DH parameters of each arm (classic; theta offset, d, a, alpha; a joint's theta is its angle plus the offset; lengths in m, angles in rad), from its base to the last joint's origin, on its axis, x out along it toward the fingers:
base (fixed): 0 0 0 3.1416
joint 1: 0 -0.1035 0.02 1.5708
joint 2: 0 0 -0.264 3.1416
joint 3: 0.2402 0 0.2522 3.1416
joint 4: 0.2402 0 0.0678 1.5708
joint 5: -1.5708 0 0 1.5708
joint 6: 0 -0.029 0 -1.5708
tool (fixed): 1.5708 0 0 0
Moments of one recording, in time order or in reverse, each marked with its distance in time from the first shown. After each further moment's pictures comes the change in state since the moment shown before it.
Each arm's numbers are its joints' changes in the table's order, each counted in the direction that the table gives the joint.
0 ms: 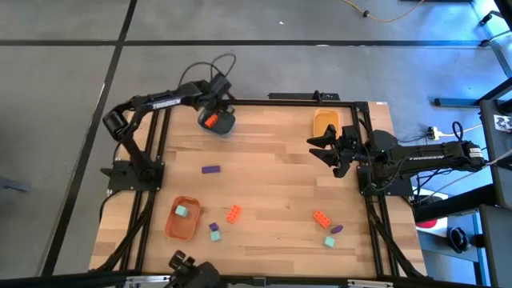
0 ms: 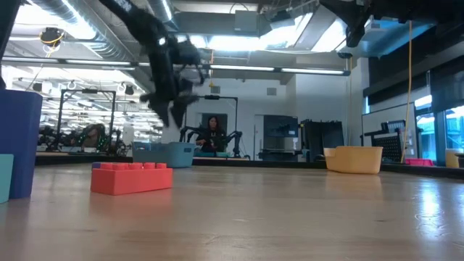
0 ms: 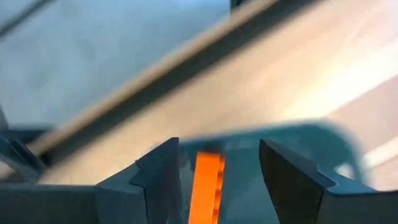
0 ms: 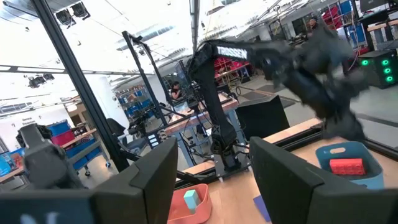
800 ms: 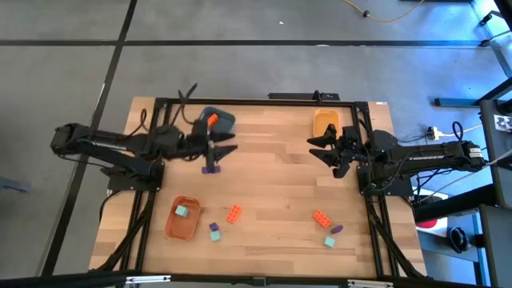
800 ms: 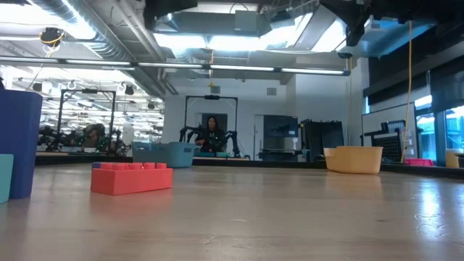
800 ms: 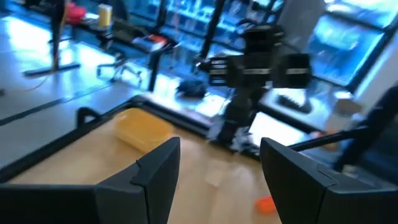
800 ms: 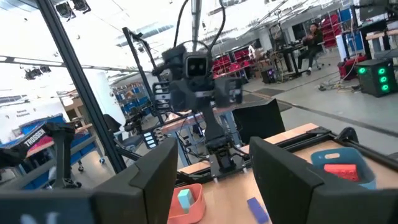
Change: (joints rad) left arm 0.766 -0.705 -0.524 -0.885 0.025 0.105; right arm 0.000 0.000 0.000 0.000 0.000 0.050
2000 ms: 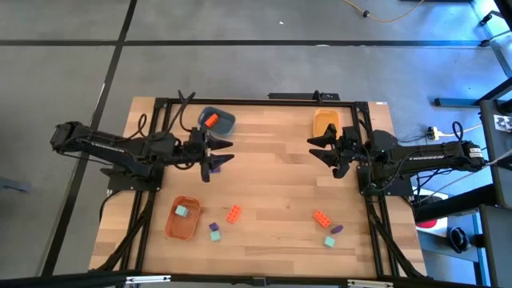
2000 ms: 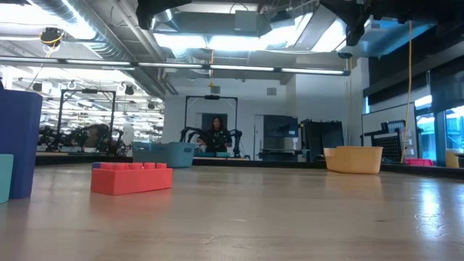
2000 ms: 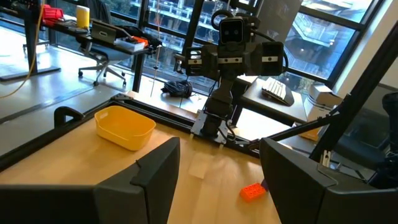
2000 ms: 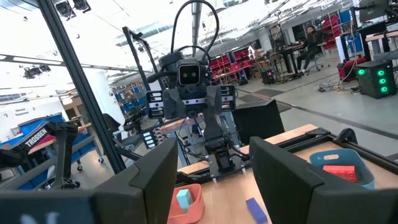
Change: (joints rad) left arm 0.069 -0.032 -0.052 -0.026 0.007 -0.027; right arm 0.000 0.000 0.000 -0.001 0.000 0.008
